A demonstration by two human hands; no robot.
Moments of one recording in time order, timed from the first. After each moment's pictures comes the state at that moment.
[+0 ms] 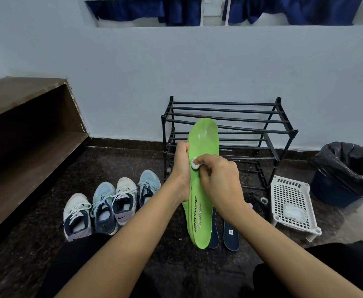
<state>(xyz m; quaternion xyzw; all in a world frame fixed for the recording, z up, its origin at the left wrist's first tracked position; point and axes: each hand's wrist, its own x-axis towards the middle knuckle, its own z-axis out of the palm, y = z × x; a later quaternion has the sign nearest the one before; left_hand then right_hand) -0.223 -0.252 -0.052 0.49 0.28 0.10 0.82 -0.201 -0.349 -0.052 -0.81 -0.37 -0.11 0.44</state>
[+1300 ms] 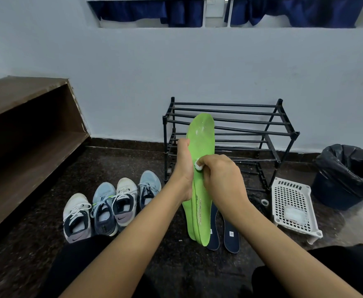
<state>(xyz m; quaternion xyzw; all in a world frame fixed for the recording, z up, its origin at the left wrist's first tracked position) -0.221 -0.252 -0.046 0.49 0.26 0.15 0.82 -0.197 -0.347 -0.051 -0.86 -0.38 -0.09 0.33</state>
